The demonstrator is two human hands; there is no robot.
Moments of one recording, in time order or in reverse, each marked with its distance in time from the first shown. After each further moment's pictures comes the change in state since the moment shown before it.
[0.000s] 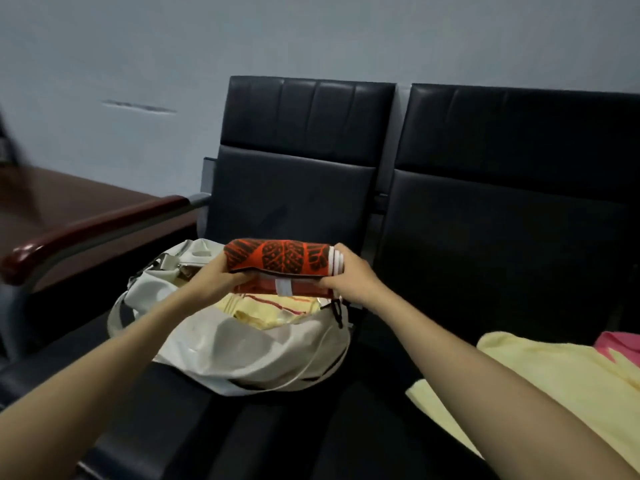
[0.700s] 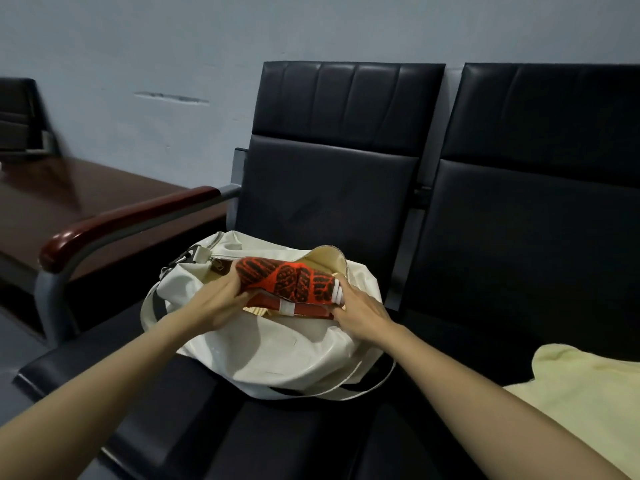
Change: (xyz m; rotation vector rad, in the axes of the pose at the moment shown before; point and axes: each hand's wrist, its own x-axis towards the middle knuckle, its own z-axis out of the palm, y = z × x) left_hand -0.004 -0.067 -0.026 0.625 0.055 -0.082; right_hand 0.020 0.034 0.083 -0.398 -0.174 -0.060
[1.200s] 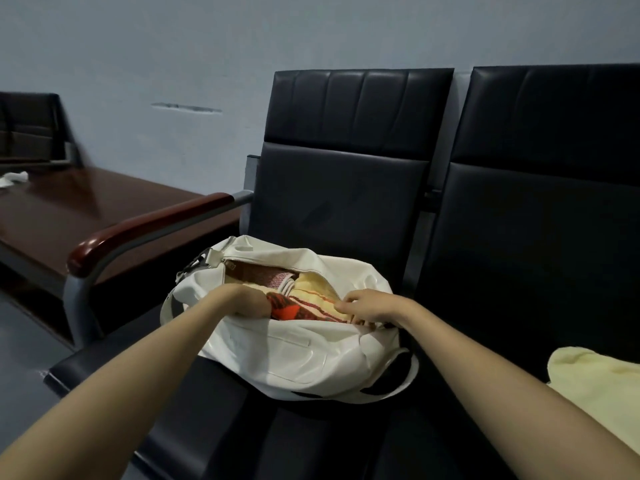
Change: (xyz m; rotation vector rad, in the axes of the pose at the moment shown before) left_hand 0.009 0.048 -0.016 0.290 -0.572 -0.238; right_hand 0.012 -0.012 -0.030 0.103 -0.410 0.208
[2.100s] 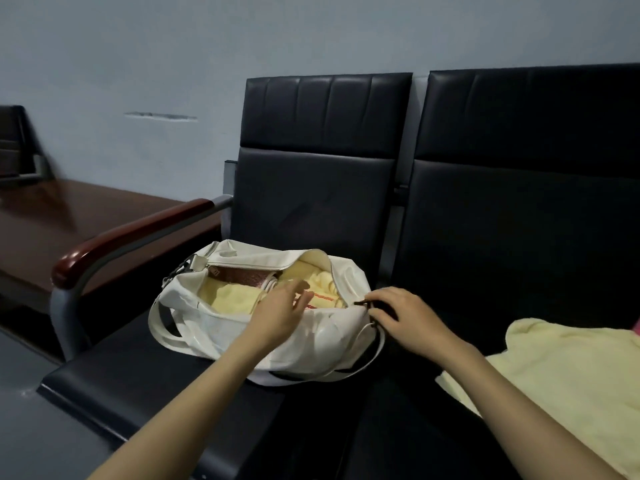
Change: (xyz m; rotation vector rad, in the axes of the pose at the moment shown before) left_hand -0.018 0.050 0.061 -0.352 0.718 0.437; right_hand -0.095 0.064 0.011 -0.065 0.549 -0.295
